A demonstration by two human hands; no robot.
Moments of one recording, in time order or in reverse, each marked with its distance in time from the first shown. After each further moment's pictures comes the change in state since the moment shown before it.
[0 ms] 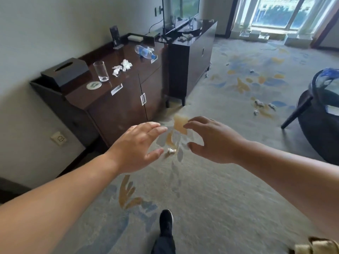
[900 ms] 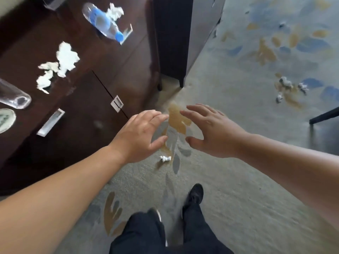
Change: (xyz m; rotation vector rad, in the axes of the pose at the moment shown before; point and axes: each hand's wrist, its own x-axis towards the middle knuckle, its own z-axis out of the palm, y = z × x) left_hand 0.463 -0.228 0.127 -0.137 -0.159 -0.070; right_hand 0.425 0.319 0.048 0.137 -0.231 0.044
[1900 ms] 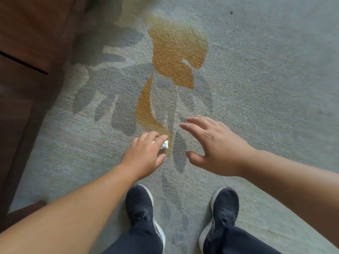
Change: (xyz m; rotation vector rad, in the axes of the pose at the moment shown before) left_hand 0.124 -0.230 0.597 -0.074 -0.472 -0.095; right_hand 0.227 0.224 0.508 0.172 -0.271 0.149
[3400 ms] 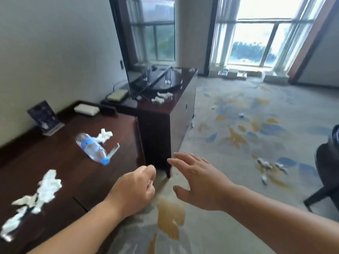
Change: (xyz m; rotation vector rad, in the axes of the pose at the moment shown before) left_hand -0.294 0.251 -0.643 0.055 0.682 0.121; right_hand -0.330 -0.251 -0.567 -0.245 0.584 -0.202
